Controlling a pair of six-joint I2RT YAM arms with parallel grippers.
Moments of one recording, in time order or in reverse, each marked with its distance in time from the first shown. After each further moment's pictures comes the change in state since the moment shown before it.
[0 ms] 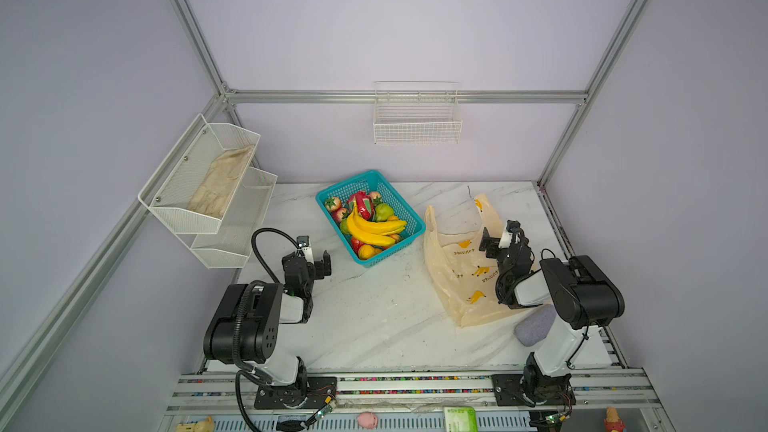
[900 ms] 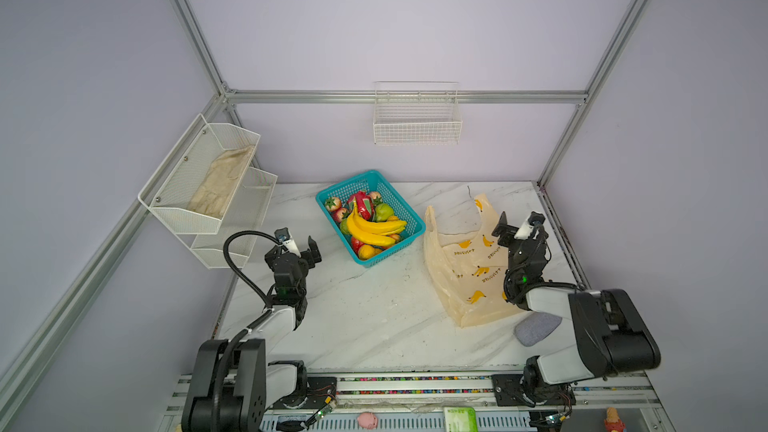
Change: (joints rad) left arm 0.001 -0.435 0.094 -0.408 -0.197 -0.247; right arm 0.000 -0.459 0.021 -0.273 0.223 0.180
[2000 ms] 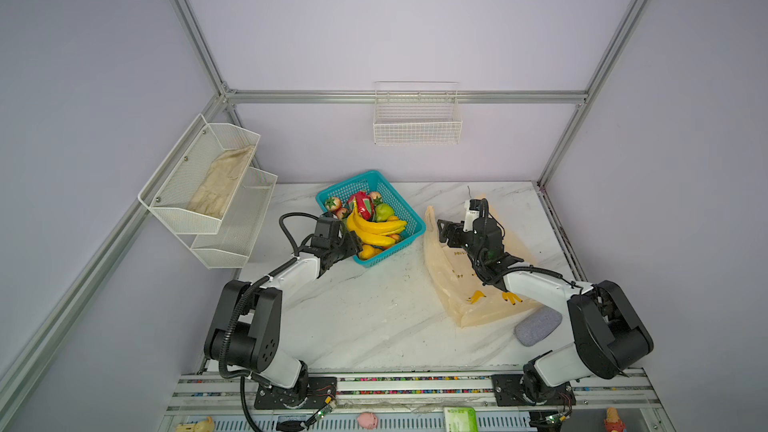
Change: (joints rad) left arm -0.248 0.397 0.472 -0.602 0.412 -0.452; right arm 0.332 0.164 0.313 -0.565 -0.370 0.225
